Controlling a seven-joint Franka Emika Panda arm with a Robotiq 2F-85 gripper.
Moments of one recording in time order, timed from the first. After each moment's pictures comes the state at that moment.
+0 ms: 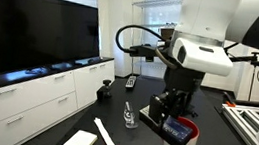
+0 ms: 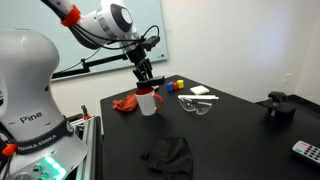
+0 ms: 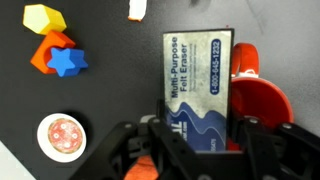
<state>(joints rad) 1.24 -0.41 -1.01 -2.79 -0.95 2.58 -1.39</state>
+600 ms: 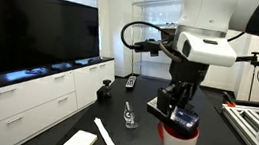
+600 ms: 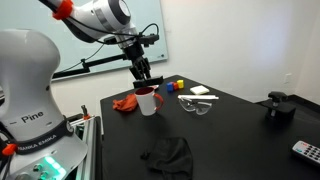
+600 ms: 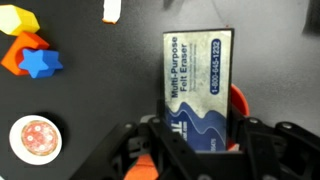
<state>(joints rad) 1.29 -0.60 -1.05 -2.79 -1.02 2.31 -1.38</state>
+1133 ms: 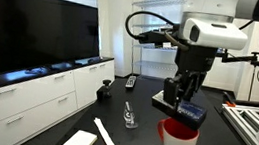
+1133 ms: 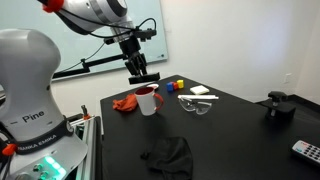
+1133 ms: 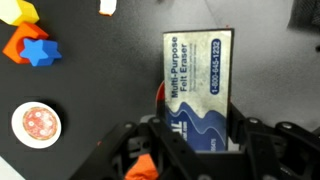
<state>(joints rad) 1.32 -0.79 -1.05 -2.79 -1.03 2.13 -1.38</state>
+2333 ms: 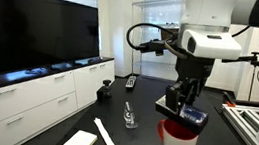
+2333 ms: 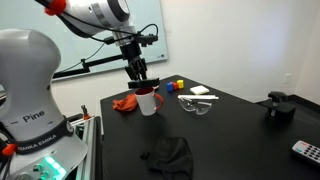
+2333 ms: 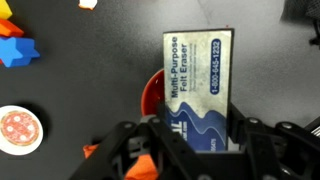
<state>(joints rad) 1.34 -0.78 -1.10 -2.80 -1.03 2.13 -1.38</state>
